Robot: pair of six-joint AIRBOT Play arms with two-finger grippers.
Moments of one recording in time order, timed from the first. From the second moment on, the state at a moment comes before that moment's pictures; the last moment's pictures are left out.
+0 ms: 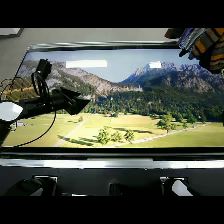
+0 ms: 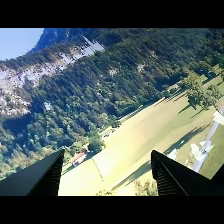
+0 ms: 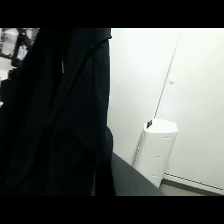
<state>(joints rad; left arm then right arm) -0.32 -0.97 1.01 0.80 -0.77 -0.94 -0.65 -1.14 1.76 -2.77 0.73 2.32</state>
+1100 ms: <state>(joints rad) -0.32 -0.97 1.01 0.80 -0.77 -0.94 -0.87 -0.92 1.76 -2.41 0.77 2.39</state>
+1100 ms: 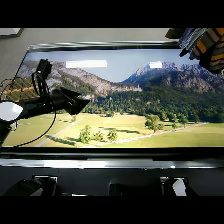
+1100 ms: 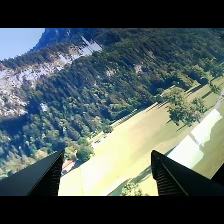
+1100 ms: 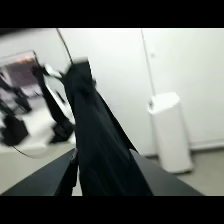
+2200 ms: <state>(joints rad) -0.06 -0.94 1.01 1.07 -1.00 -1.33 0.08 -1.10 1.51 -1.42 1.27 1.43</state>
